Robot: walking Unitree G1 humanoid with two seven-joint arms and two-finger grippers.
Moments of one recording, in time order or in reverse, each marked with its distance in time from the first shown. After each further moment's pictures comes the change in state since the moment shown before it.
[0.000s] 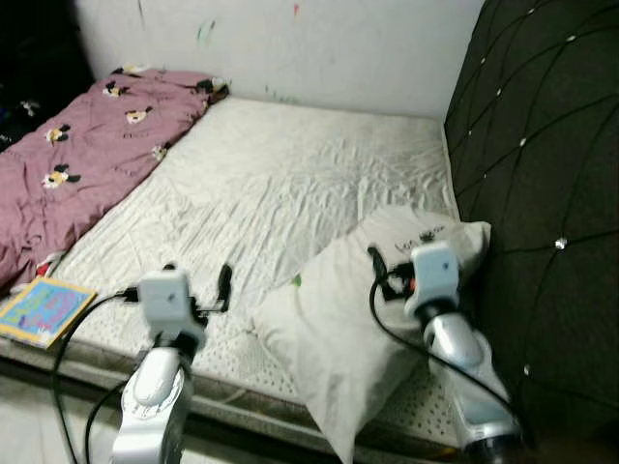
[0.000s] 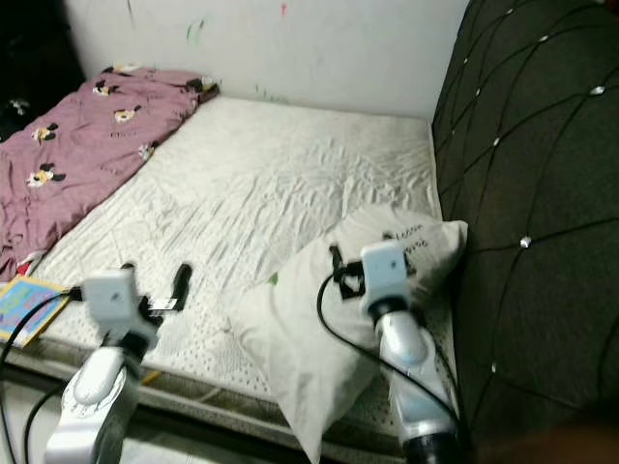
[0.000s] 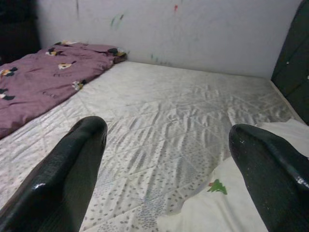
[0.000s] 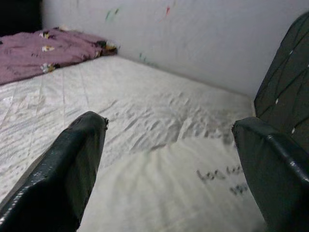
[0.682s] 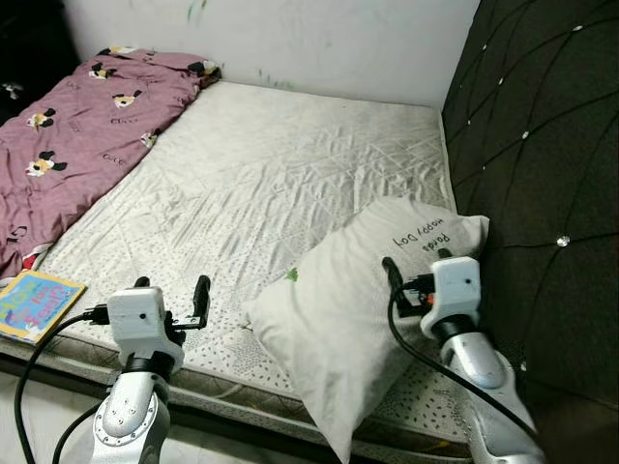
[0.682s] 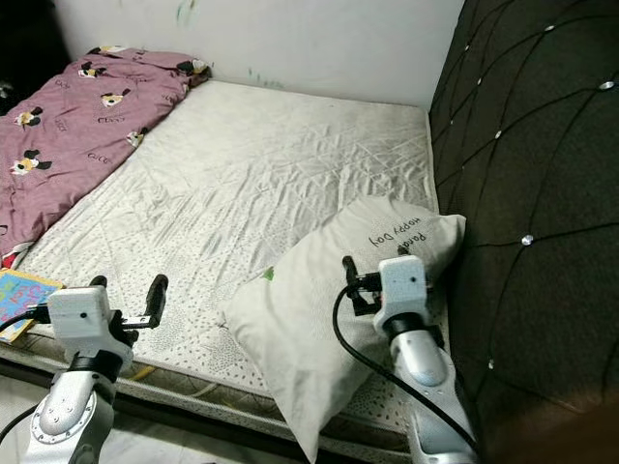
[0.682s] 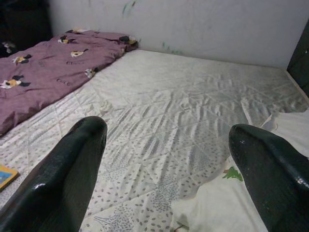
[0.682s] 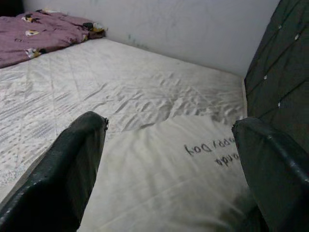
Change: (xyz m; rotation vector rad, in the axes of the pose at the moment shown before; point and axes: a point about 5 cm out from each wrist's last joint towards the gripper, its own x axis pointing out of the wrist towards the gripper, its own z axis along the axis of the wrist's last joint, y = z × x) left arm -0.026 0.019 0.004 0.019 0.015 0.065; right arm -0.025 -0.012 0.001 0.034 0.032 -0.036
